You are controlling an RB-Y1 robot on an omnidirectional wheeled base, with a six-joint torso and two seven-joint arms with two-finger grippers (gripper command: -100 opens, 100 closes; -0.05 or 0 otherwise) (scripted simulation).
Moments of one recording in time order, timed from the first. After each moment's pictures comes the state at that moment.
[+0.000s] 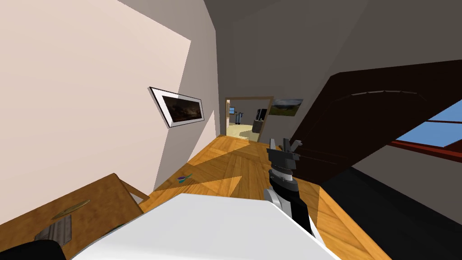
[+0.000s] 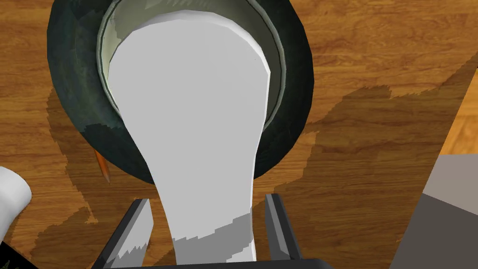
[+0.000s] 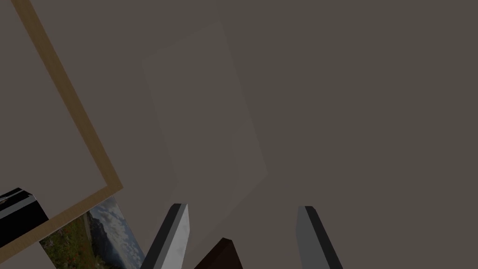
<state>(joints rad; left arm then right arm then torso) 1.05 1.14 0.28 -1.42 1.47 0.91 0.58 0.53 -0.01 0.07 -2.39 -0.05 -0.62 -0.16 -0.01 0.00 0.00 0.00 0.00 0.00</state>
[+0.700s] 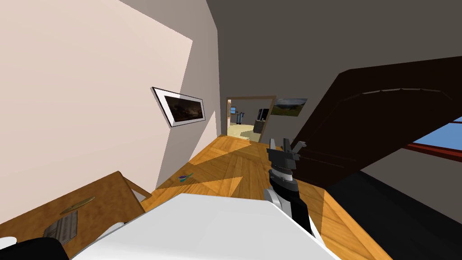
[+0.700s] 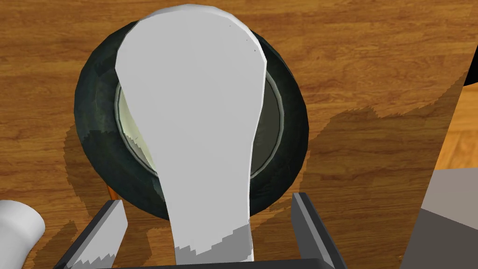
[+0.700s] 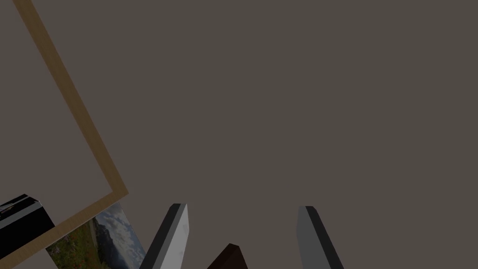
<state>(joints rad) 1.00 1.16 0.29 -1.42 1.51 0.94 0.55 0.53 -0.01 0.07 -2.39 -0.05 -0.62 -0.16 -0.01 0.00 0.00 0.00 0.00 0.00</state>
